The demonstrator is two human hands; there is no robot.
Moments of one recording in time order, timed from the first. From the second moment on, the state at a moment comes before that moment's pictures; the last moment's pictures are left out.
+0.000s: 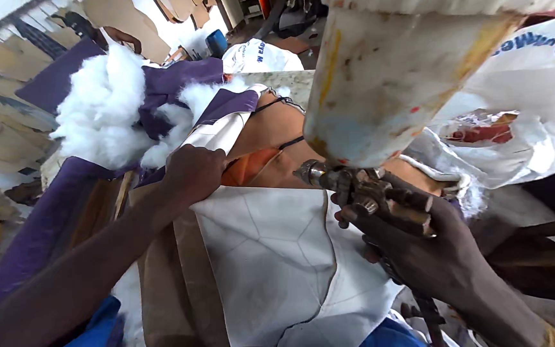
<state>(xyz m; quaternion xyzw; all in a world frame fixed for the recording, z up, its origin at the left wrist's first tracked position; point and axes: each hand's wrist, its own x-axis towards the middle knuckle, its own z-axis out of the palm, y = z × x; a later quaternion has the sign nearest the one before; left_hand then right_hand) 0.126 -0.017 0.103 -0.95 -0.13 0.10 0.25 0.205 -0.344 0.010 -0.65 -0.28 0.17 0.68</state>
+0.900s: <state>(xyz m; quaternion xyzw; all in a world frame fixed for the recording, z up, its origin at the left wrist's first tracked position) 0.125 -0.038 0.109 -0.93 -0.10 0.17 0.32 0.220 -0.344 0.009 -0.62 -0.29 0.25 0.69</state>
